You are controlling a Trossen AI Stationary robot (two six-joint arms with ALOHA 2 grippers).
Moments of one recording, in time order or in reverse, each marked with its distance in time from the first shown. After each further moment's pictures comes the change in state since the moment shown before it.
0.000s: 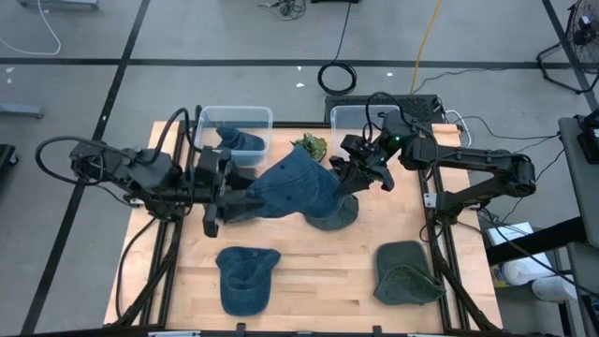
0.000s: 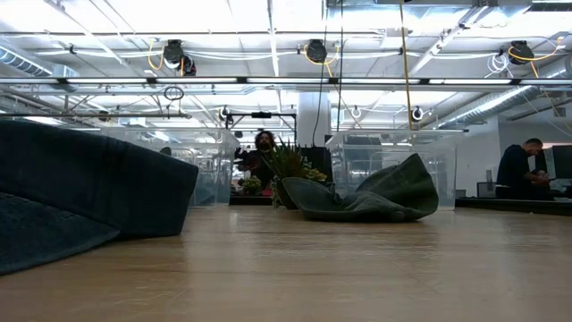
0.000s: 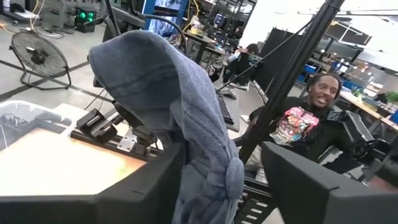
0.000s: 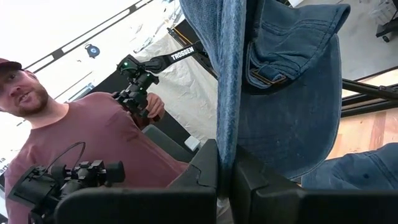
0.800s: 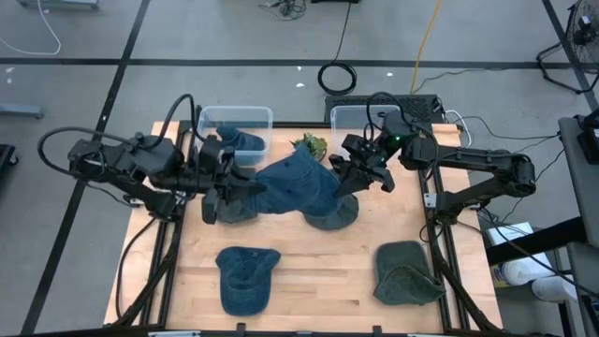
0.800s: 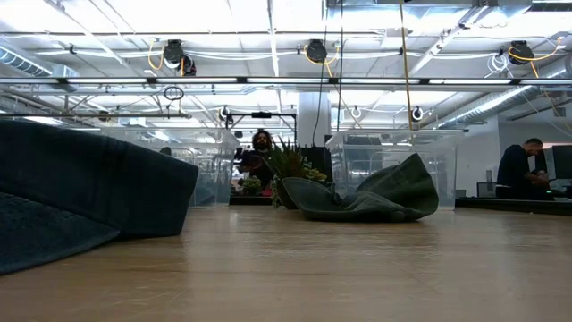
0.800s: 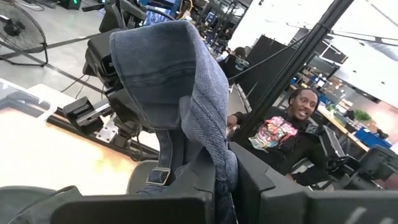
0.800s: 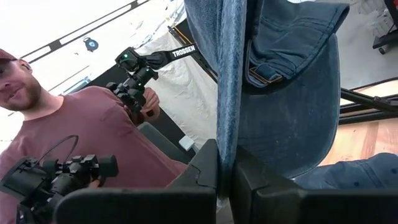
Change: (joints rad) left arm 0.102 -0.016 -0.001 0.000 0.151 -0.126; right arm 0.000 0.000 0.000 0.000 0.000 -0.059
